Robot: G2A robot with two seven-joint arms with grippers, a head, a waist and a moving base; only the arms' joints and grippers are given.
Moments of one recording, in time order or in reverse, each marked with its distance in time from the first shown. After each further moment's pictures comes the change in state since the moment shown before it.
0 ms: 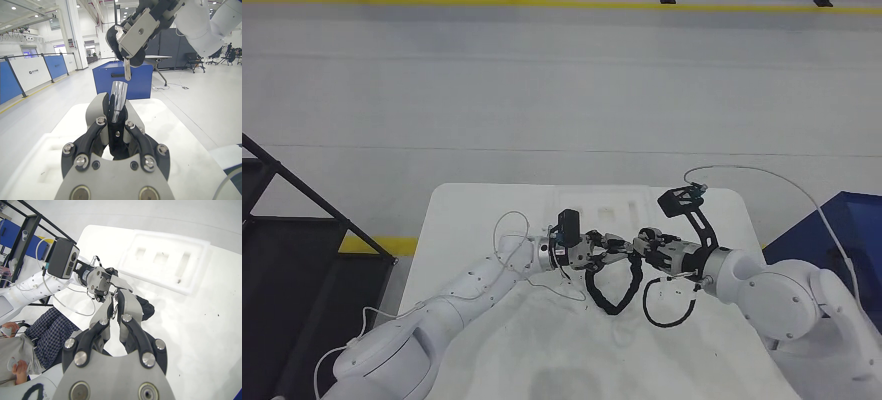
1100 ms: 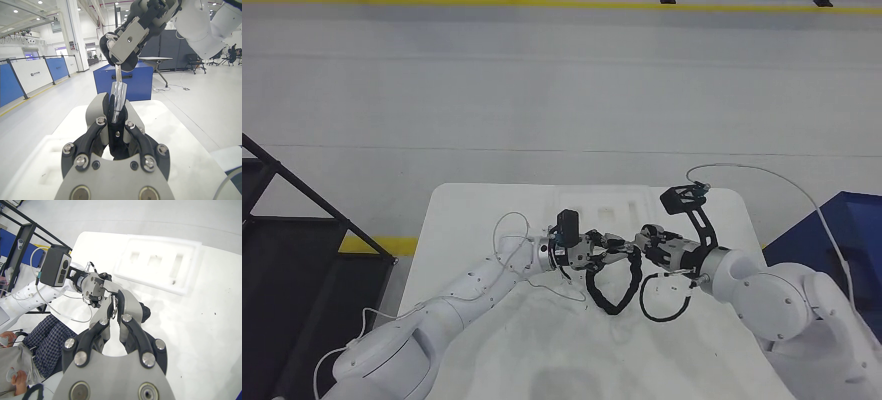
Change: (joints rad) left arm 0.007 0.005 -0.005 -0.013 0.002 0.010 0.010; right arm -0.007 -0.012 -0.009 -0.004 -0.055 0.048 -0.023
